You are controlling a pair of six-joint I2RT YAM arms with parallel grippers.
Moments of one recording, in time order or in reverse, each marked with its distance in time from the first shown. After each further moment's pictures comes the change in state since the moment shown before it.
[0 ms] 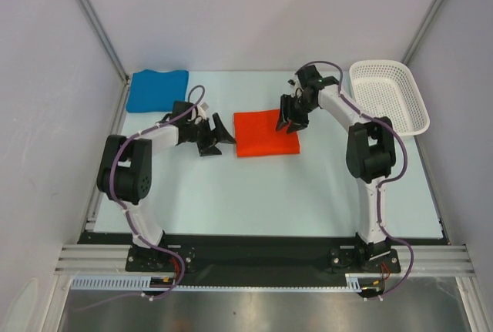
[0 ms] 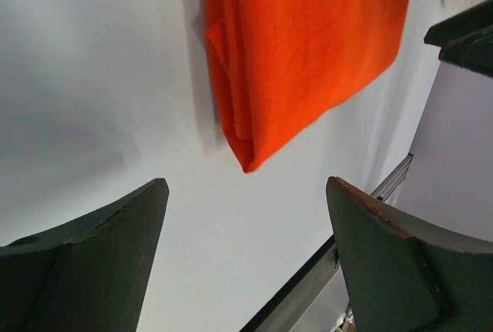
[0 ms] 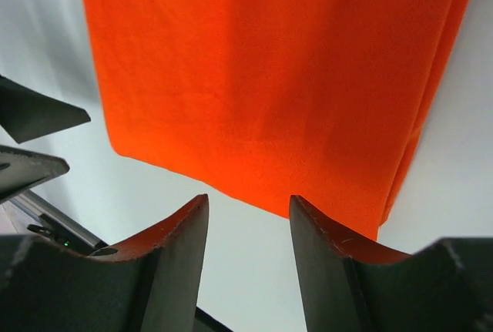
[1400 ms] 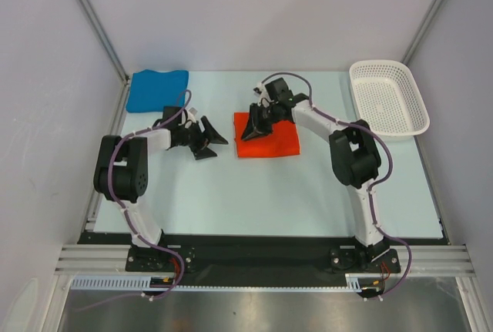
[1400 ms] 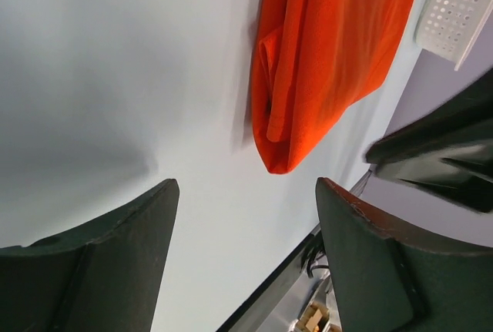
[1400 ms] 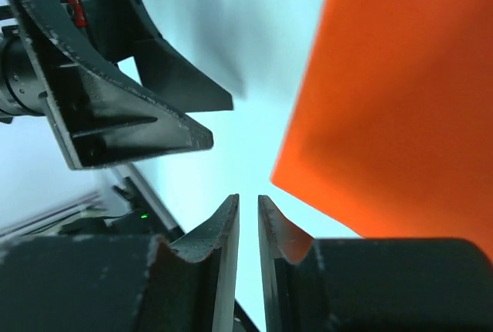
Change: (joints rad) left arm 0.085 0.050 -0.063 0.085 0.059 -0.108; right arm 0.197 0.029 -0.093 0.332 -0.199 0.196
